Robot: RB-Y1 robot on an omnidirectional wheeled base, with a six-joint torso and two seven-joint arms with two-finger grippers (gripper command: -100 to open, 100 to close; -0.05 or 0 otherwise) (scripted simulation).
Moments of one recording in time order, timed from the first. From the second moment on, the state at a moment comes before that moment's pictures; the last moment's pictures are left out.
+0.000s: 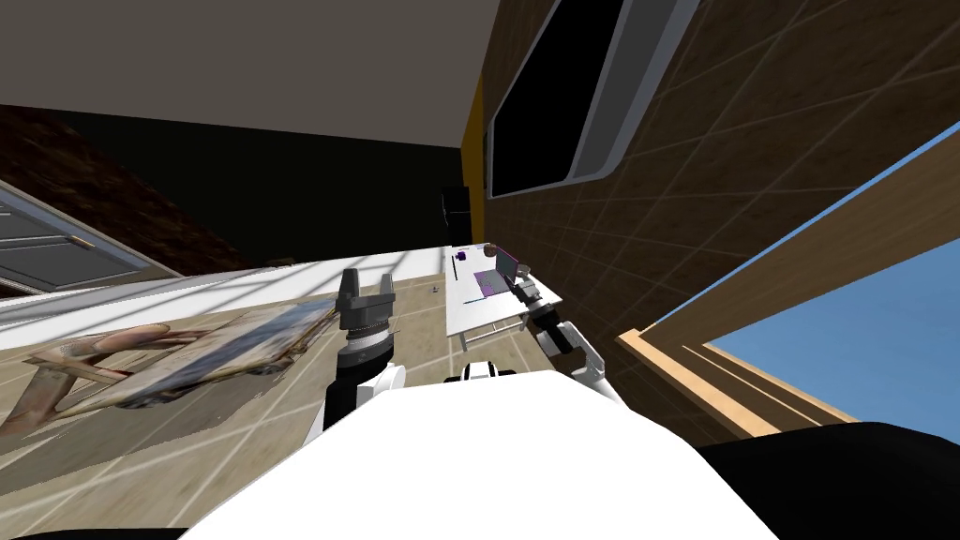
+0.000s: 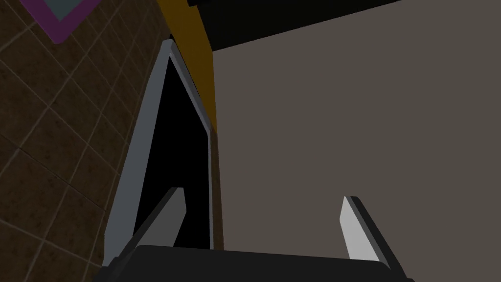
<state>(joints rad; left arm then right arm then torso) 0.50 0.03 -0.04 -2.38 -0.02 -0.54 0.03 0.21 -0.35 0.10 -2.04 0.38 -0.23 0.61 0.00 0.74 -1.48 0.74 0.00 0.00</state>
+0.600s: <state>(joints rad) 0.50 0.03 -0.04 -2.38 -0.02 -0.54 0.03 0.11 -0.43 0.14 -1.93 0.46 -0.13 0.76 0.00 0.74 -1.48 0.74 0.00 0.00</state>
